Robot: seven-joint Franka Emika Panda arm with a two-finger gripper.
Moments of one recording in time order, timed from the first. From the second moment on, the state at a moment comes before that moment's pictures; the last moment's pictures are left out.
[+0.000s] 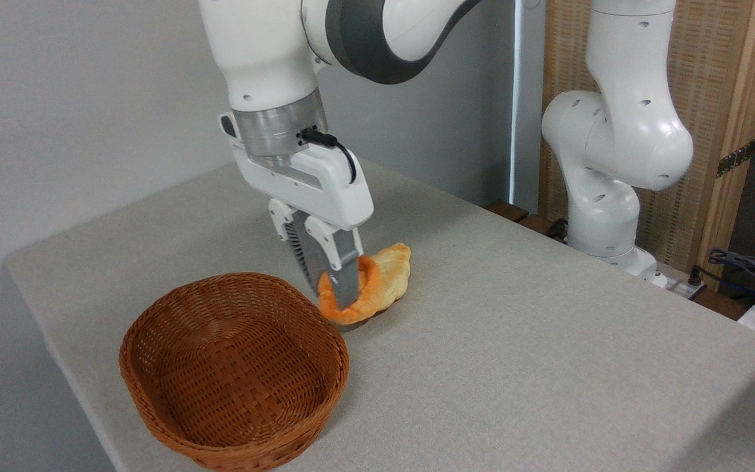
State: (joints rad) arm -0.17 -0.06 0.09 -1.92 0.05 1.80 0.65
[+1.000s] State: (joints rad) arm -0.18 -0.18 0.09 -2.17 0.05 1.80 0.74
